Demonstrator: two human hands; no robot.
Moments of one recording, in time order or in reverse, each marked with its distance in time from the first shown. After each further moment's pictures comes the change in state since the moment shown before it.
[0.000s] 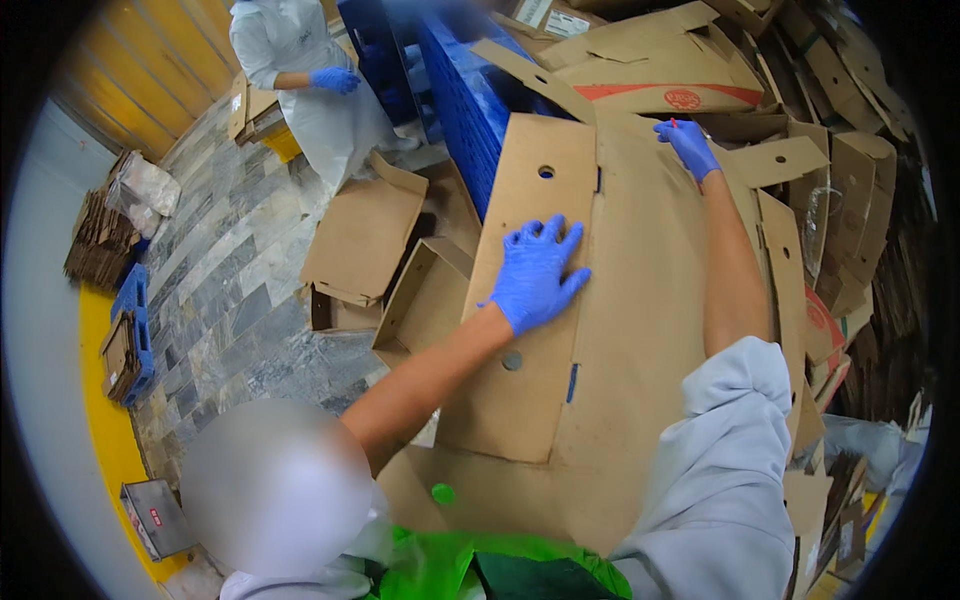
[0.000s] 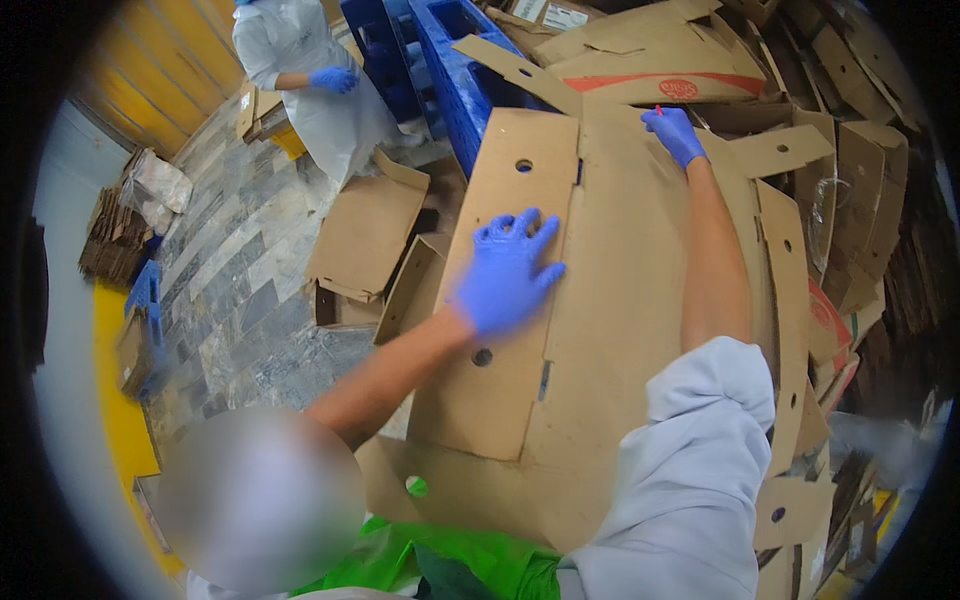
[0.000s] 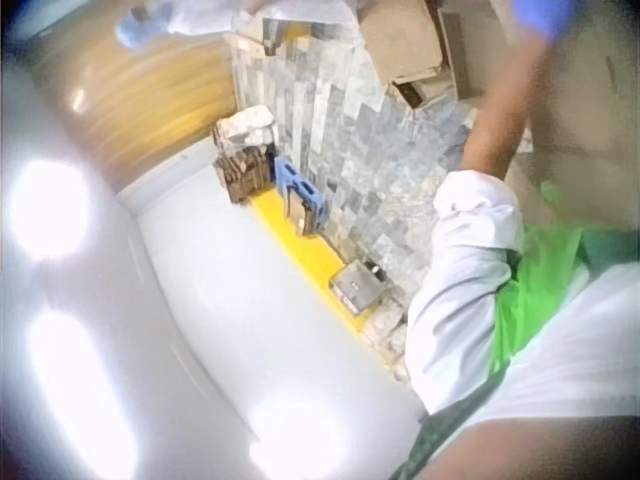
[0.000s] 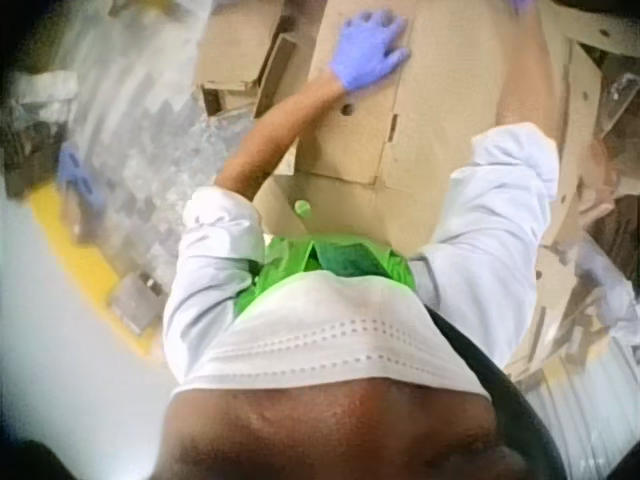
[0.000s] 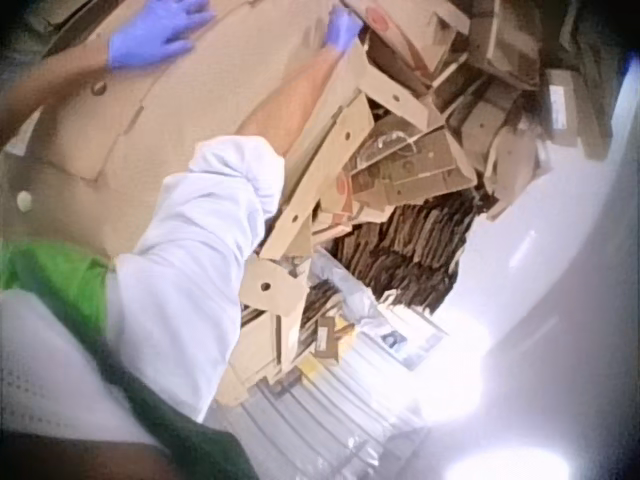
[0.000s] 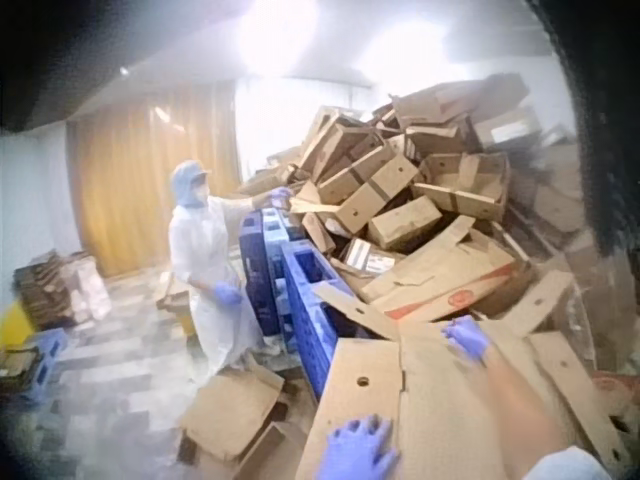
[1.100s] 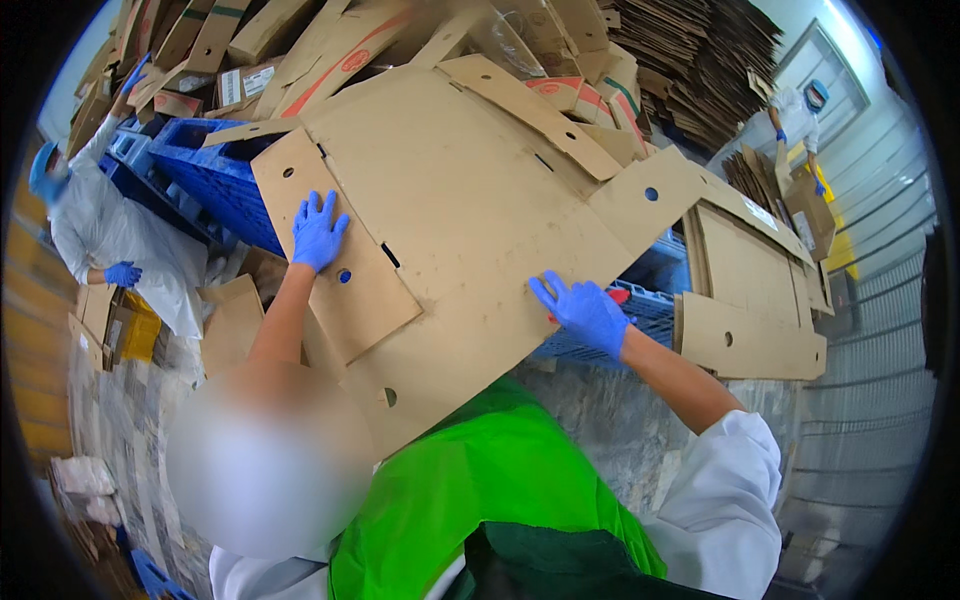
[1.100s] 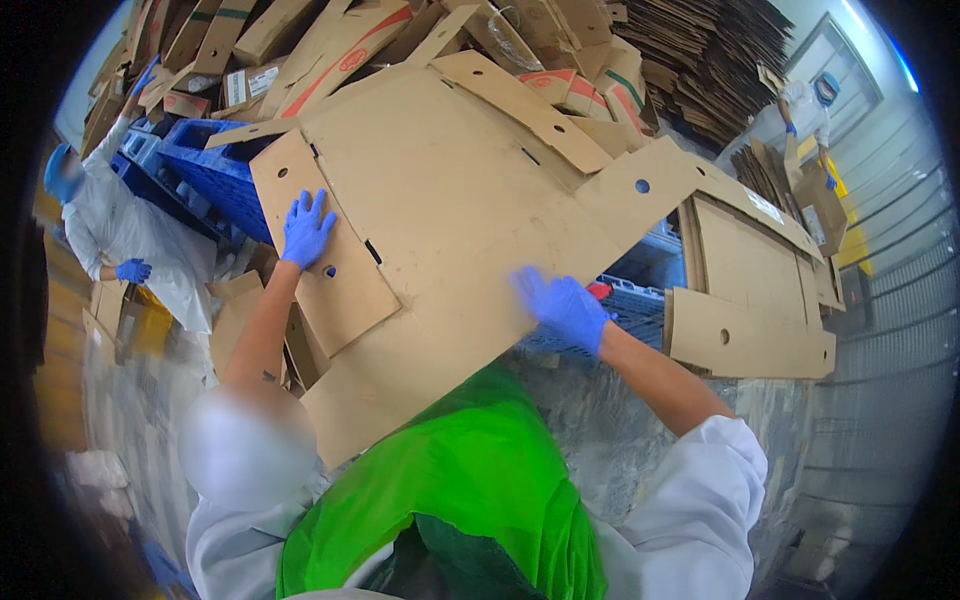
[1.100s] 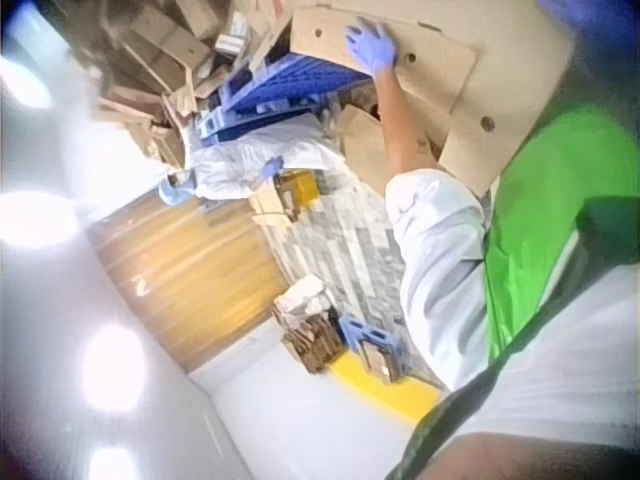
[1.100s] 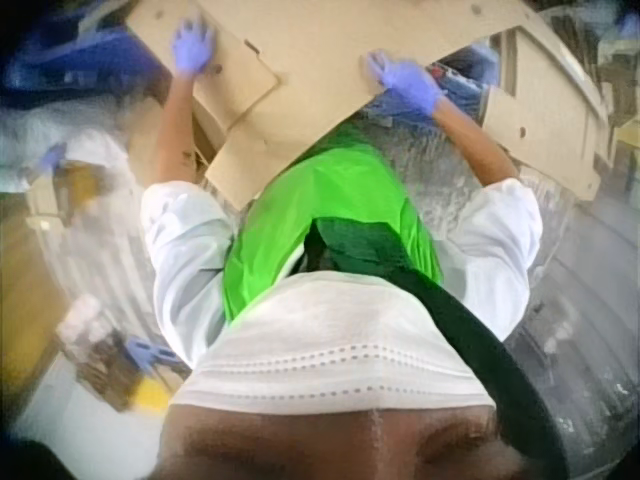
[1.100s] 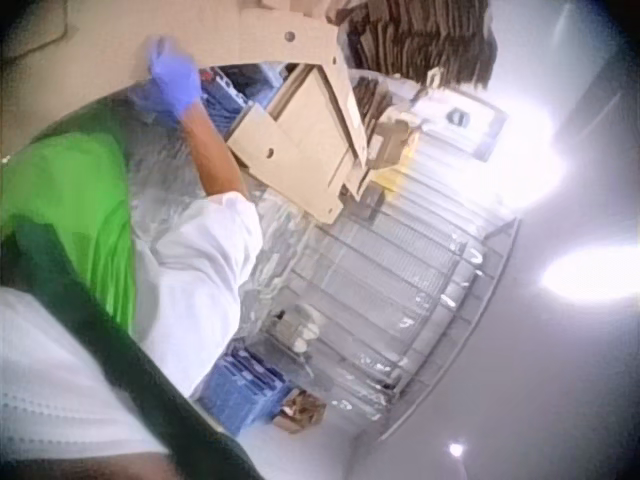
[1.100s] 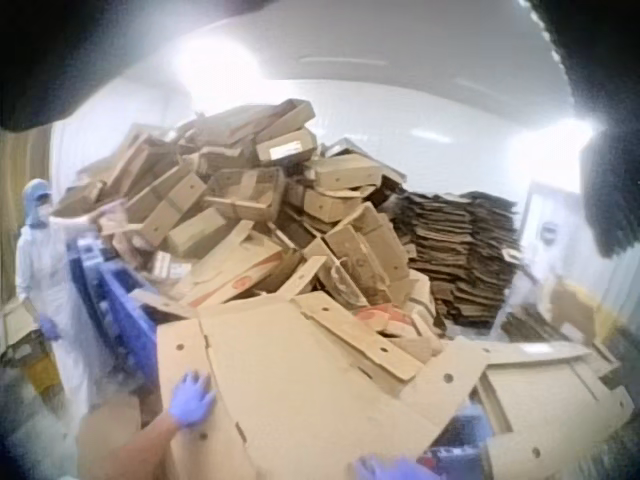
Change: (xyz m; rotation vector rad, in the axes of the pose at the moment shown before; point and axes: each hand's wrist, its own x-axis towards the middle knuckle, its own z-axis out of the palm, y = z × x) left_hand -0.020 -0.039 0.031 0.185 -0.118 0.290; right_hand -0.678 -0.021 0.077 -1.146 0.047 -0.119
